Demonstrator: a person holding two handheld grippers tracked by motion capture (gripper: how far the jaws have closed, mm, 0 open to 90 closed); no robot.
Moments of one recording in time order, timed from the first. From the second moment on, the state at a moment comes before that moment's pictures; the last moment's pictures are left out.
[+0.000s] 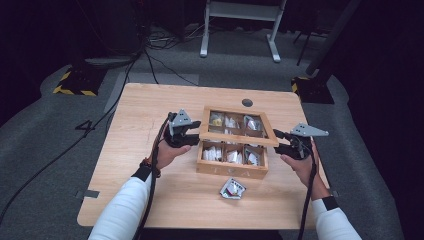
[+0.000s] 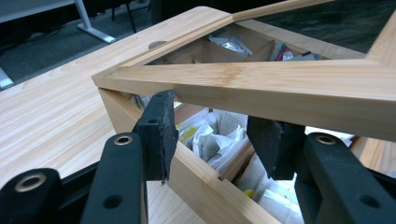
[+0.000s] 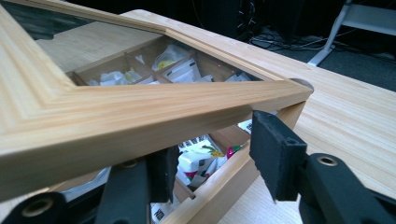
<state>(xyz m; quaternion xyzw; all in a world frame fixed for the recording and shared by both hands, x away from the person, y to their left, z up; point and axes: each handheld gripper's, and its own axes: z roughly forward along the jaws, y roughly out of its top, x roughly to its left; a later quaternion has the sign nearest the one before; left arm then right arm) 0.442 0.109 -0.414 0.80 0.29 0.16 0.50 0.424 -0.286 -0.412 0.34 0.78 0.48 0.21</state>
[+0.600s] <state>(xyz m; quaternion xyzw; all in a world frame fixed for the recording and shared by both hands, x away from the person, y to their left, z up) 0.427 0.109 -0.417 0.82 0.27 0.16 0.48 0.405 -0.284 -0.413 0.32 0.79 0.47 0.22</state>
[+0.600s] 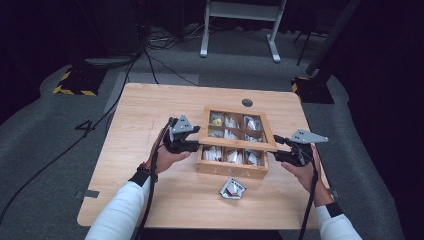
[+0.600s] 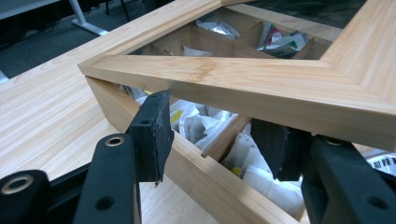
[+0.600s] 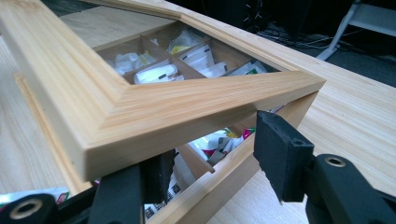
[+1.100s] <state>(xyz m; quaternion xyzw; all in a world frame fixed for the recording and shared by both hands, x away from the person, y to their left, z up) 0.417 0.110 -0.421 0.83 0.26 0.15 0.47 0.394 -0.282 -0.416 0.32 0.80 0.45 0.22</state>
